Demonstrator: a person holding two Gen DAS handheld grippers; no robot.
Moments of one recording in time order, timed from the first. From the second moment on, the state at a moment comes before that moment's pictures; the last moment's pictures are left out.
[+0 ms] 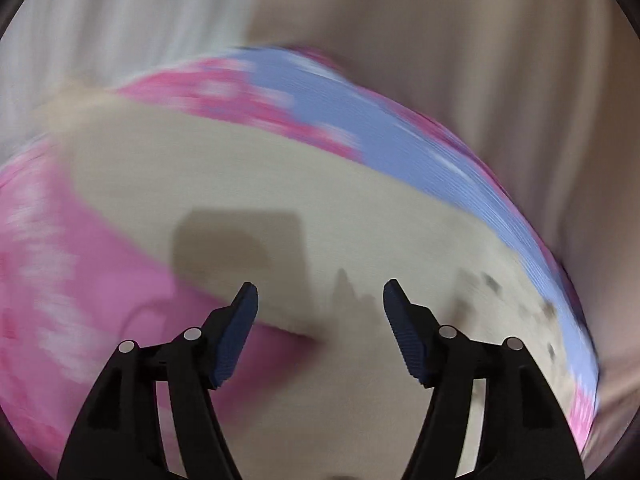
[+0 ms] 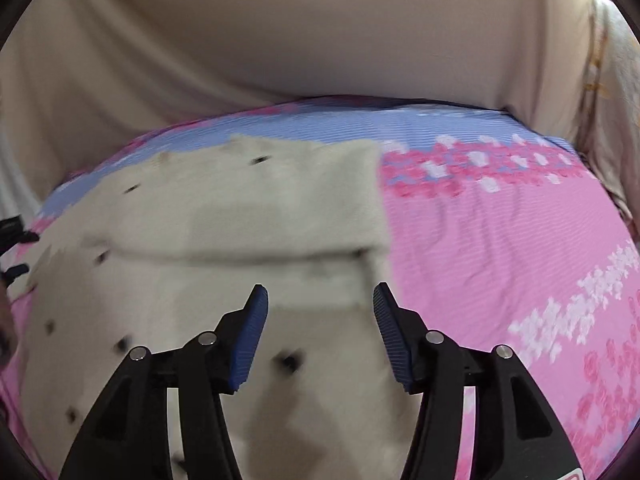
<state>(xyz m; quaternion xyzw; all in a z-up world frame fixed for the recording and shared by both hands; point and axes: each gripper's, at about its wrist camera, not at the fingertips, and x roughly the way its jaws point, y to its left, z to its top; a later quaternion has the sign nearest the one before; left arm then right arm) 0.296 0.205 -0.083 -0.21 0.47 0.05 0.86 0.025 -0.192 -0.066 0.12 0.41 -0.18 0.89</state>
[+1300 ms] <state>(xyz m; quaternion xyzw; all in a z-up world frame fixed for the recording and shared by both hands) 0.183 -0.097 -0.063 -0.05 0.49 -0.18 0.85 -0.010 -0.254 -0.063 0.17 0.41 -0.17 0.88</state>
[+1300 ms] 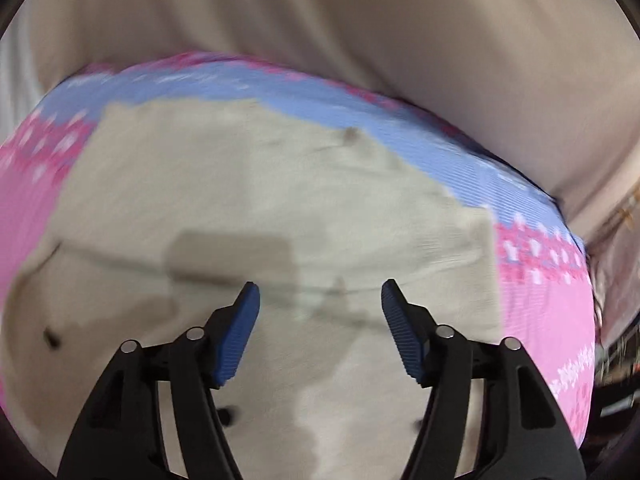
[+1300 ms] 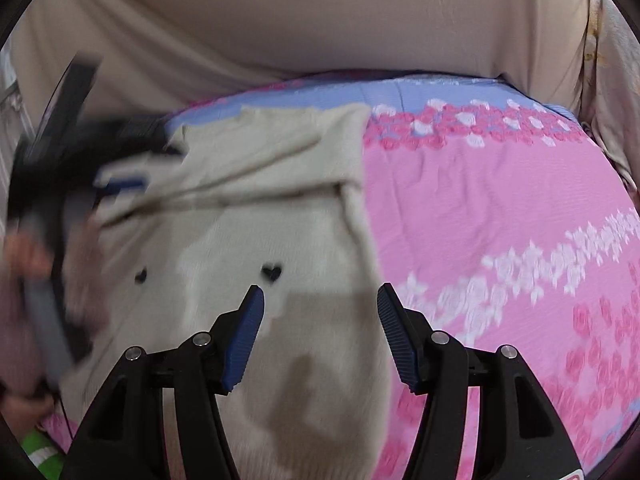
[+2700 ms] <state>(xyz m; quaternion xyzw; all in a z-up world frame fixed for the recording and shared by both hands) 0.278 0.068 -0.102 -0.12 0.52 -0.06 0.84 0.078 -0.292 -0.104 0.23 0.40 -0.19 0.87</state>
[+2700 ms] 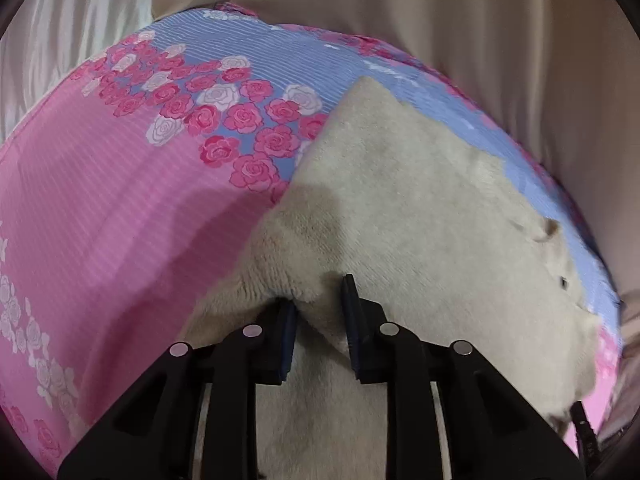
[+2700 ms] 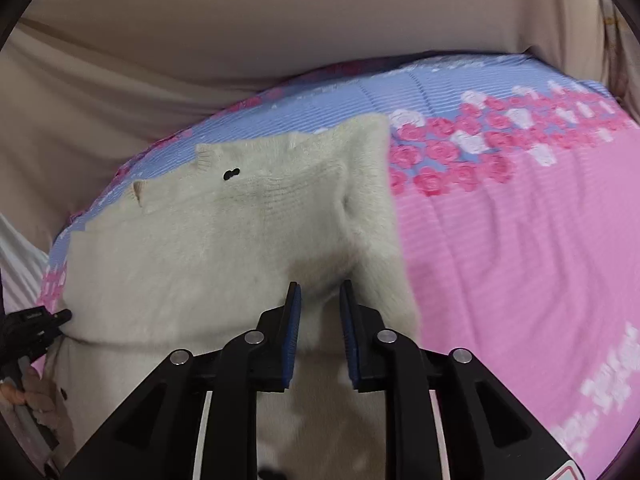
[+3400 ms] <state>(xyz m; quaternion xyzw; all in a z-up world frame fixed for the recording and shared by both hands) 0.065 0.193 -0.119 -0.09 0.57 0.00 0.82 -0.139 -0.191 -0.131 0.28 0.50 -0.12 0.81</state>
